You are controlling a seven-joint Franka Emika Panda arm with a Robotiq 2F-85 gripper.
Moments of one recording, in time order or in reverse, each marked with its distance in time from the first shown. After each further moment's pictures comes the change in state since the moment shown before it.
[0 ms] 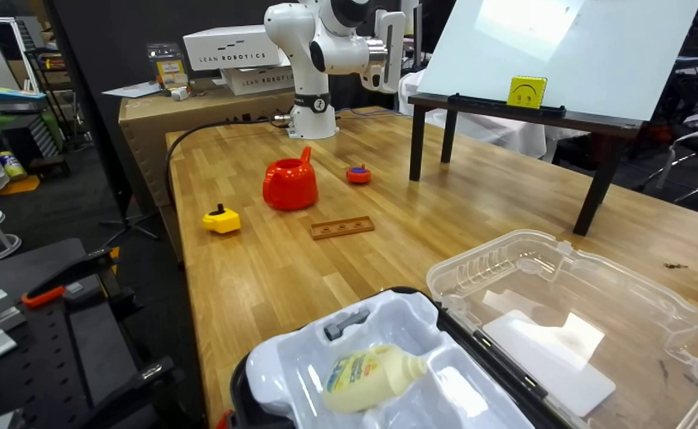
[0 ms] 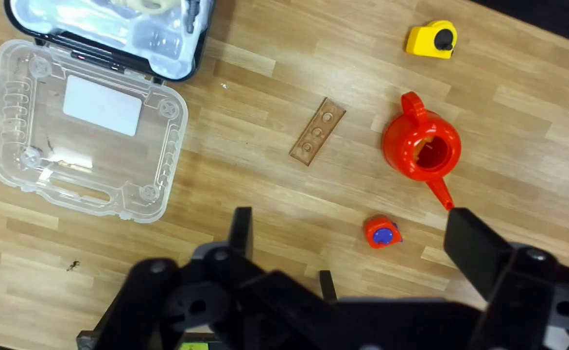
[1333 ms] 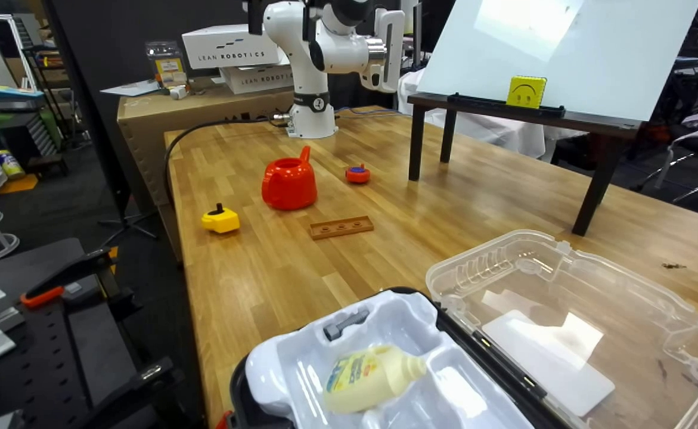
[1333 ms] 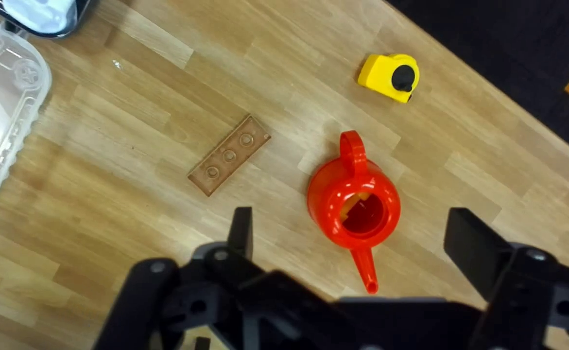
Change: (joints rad) arm 0.087 0.164 0.075 -0.177 0.080 0.239 -0.136
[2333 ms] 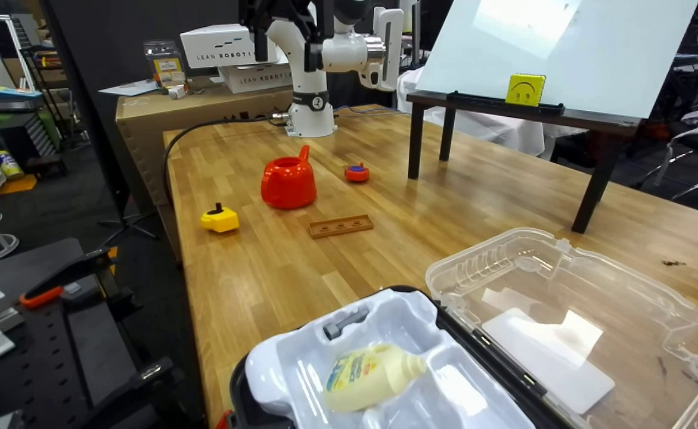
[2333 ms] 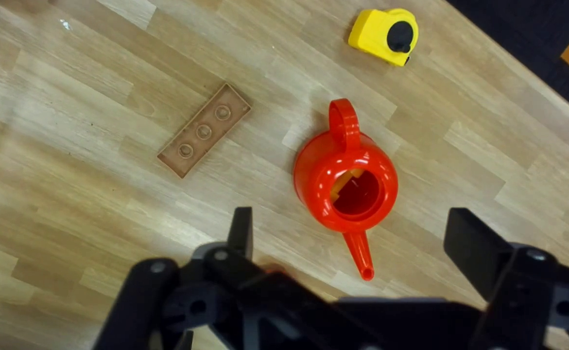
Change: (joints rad) arm 0.006 0.069 0.014 -0.046 0.067 0.168 -0.005
